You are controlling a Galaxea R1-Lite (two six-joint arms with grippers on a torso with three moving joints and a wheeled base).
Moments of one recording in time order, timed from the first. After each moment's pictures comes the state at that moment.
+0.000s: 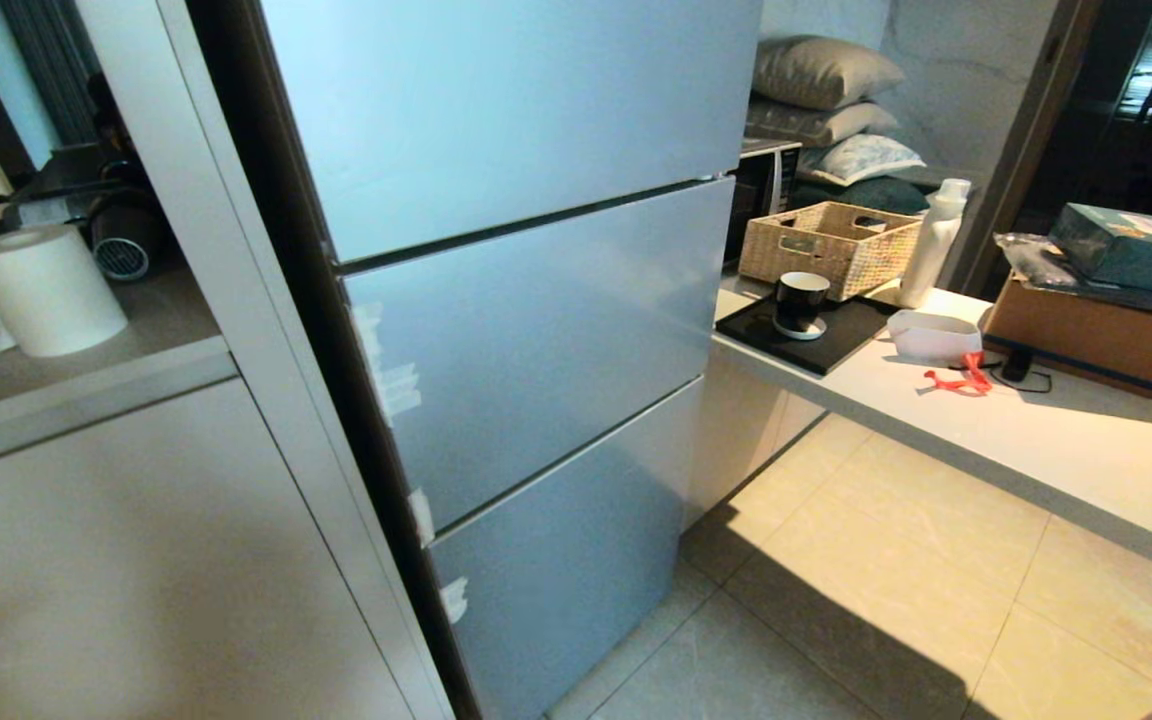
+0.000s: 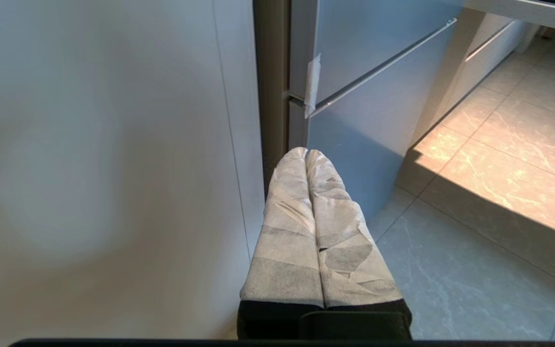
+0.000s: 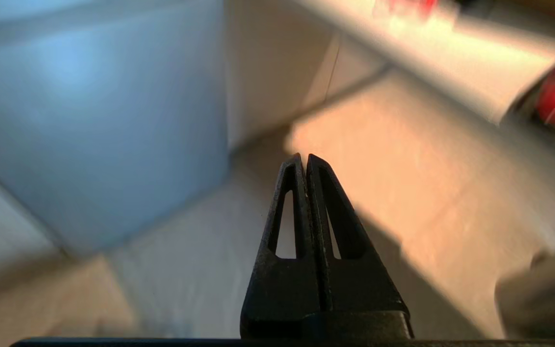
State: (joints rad) left arm 0.00 0.00 -0.02 0.06 0.00 0.00; right arm 0.09 0.33 -0.04 -0.14 -0.09 -0.07
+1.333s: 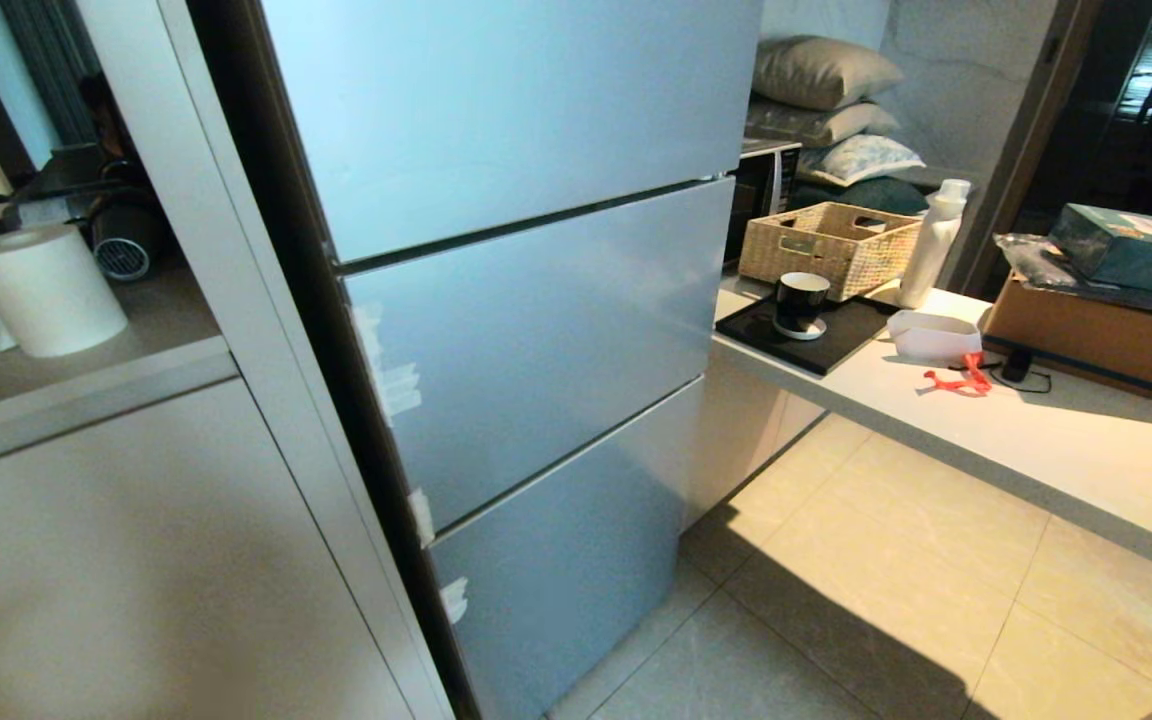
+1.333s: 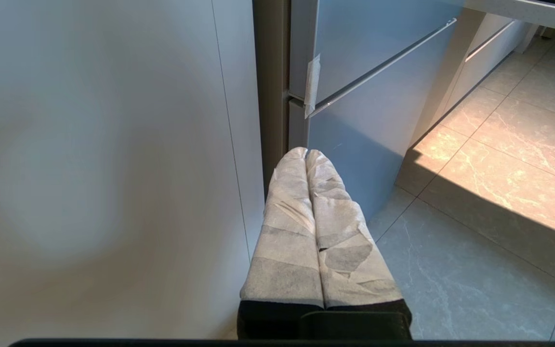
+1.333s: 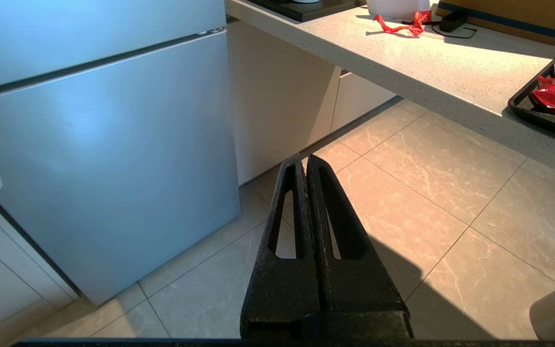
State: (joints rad) left arm 0.00 0.00 -0.02 0.06 0.00 0.00; right arm 0.00 0.00 0.00 0.00 0.01 -0.02
